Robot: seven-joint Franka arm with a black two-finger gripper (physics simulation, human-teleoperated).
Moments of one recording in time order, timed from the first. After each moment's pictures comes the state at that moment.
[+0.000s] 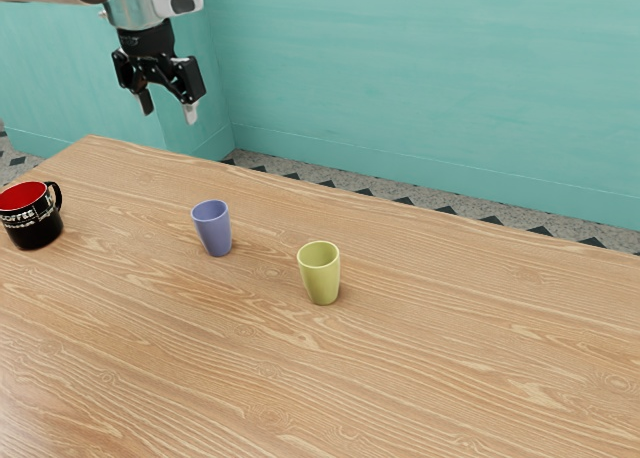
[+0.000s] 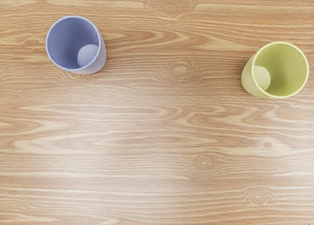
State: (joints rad) arm -0.07 0.12 0.16 -1.37 0.00 1.53 0.09
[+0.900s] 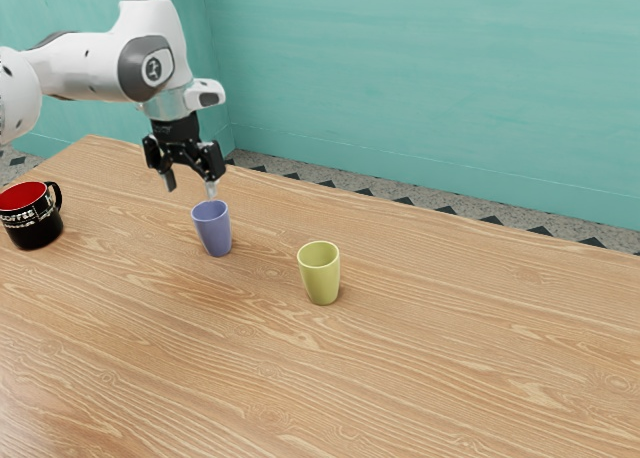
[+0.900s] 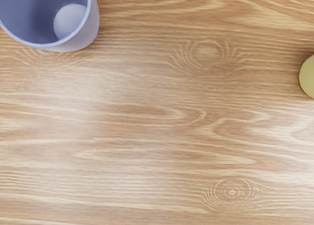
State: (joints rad) arm -0.01 0.27 0.17 -1.59 -0.06 1.79 0.10
